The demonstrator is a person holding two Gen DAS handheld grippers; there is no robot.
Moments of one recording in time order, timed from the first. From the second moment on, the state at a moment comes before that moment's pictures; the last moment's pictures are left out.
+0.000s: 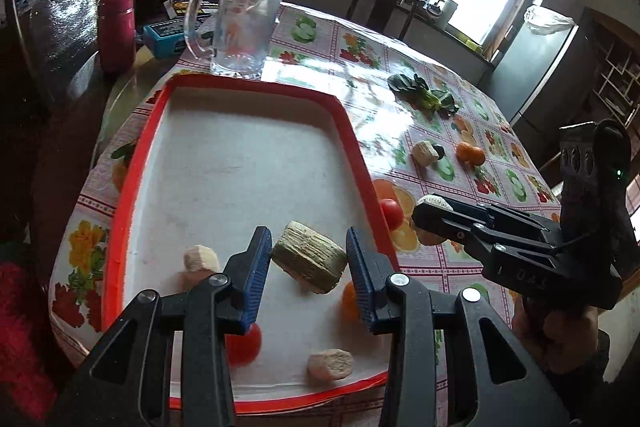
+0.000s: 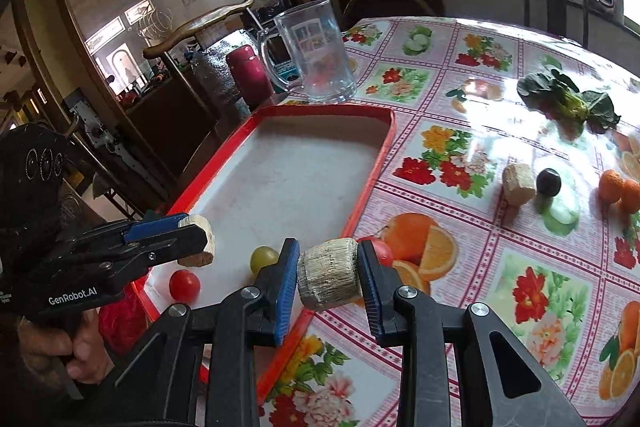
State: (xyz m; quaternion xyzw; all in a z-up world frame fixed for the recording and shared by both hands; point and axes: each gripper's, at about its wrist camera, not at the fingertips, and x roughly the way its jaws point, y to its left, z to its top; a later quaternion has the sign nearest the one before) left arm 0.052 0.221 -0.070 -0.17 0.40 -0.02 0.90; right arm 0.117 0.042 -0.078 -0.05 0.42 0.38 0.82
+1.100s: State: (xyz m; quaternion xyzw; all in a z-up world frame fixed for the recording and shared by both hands) left arm 0.092 0.280 -0.112 -0.17 0.45 0.05 0.88; right arm 0.146 0.115 -0.117 -0.08 0.45 0.40 0.79
